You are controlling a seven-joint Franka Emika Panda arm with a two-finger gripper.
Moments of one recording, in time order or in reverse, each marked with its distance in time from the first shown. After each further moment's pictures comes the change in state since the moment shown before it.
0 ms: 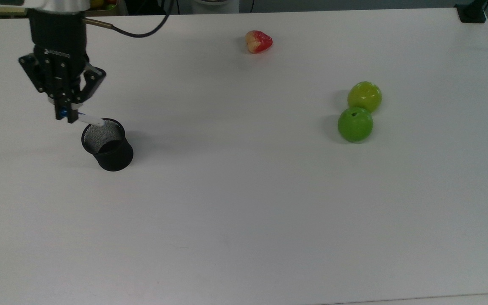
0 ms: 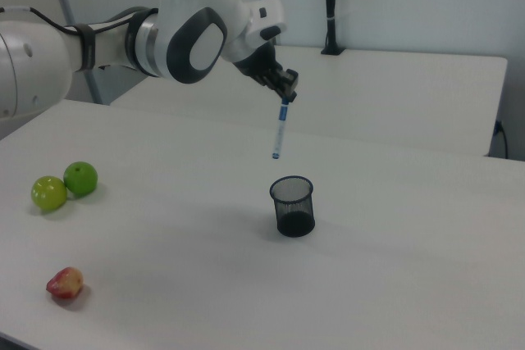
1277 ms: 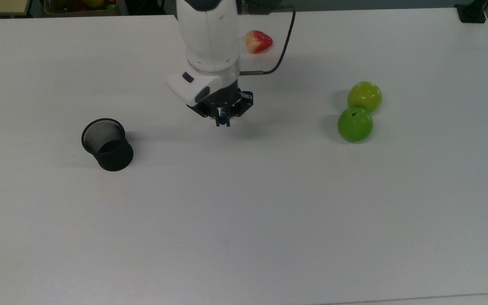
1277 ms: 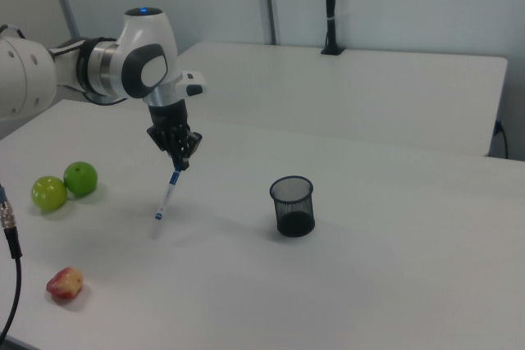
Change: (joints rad) arm 0.203 0.114 0.125 -0.021 0.008 -0.436 0.033
